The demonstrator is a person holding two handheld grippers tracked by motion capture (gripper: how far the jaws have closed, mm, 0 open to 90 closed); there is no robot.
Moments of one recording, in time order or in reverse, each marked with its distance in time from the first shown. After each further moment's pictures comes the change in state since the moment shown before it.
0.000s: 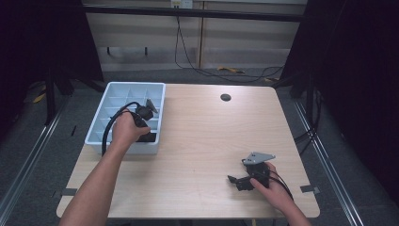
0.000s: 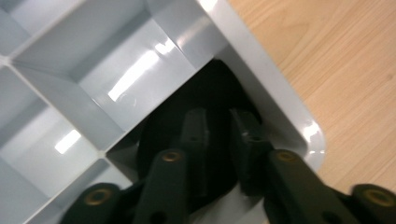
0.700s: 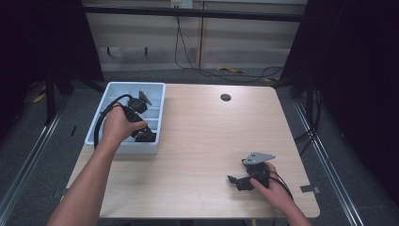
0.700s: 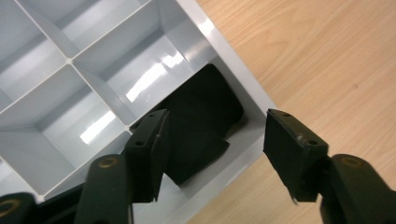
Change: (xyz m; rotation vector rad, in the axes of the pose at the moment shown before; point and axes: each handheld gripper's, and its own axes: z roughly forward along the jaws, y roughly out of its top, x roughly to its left) left arm -0.009 -0.007 -0.038 -0.069 0.020 -0.021; right arm 0.000 0.000 0.000 0.000 0.002 -0.003
